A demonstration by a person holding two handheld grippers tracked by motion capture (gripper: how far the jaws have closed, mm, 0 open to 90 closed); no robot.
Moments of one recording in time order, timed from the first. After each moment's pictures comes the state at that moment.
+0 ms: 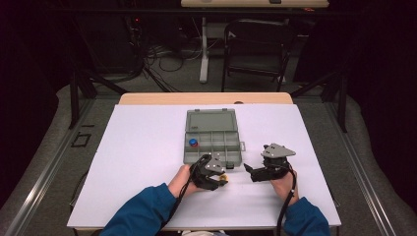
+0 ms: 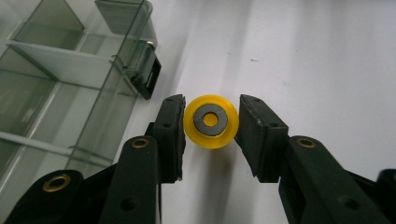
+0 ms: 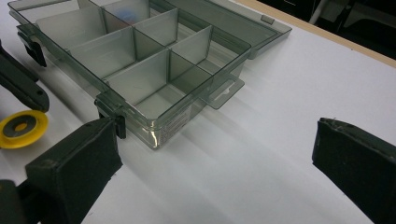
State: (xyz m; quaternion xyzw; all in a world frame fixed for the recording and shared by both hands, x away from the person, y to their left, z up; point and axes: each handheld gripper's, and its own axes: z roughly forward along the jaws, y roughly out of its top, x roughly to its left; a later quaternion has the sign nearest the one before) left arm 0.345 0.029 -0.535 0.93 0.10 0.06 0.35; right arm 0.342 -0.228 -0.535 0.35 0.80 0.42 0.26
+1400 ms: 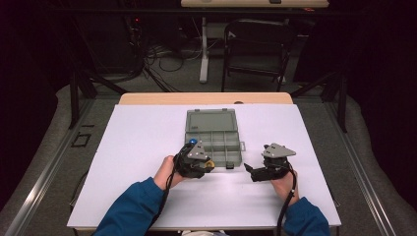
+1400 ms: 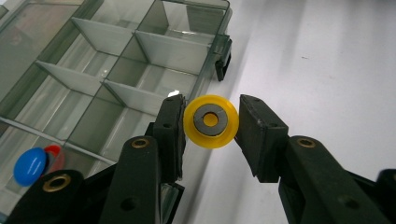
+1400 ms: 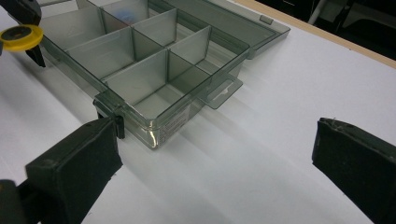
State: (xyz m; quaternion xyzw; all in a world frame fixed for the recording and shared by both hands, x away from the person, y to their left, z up) left arm 0.361 0.071 -0.509 0.92 0.15 0.10 0.36; right arm 0.341 -0.229 -0.535 0.35 0.80 0.42 0.26
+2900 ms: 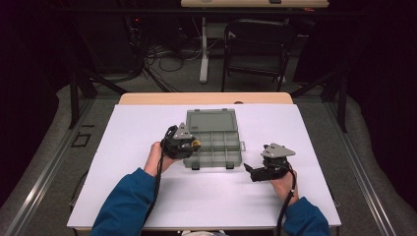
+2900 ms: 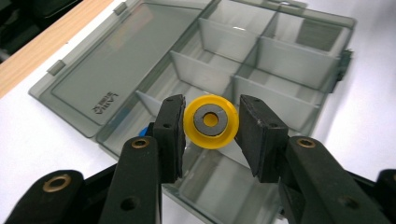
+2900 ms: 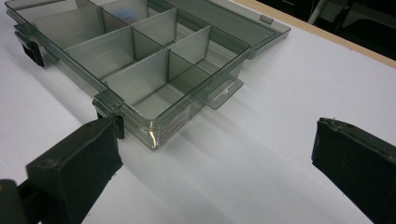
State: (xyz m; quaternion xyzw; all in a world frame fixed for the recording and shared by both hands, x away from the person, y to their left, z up) left arm 0.407 0.107 -0.501 0.88 0.23 0.16 0.37; right arm 0.342 -0.228 -0.535 0.35 0.80 0.42 0.26
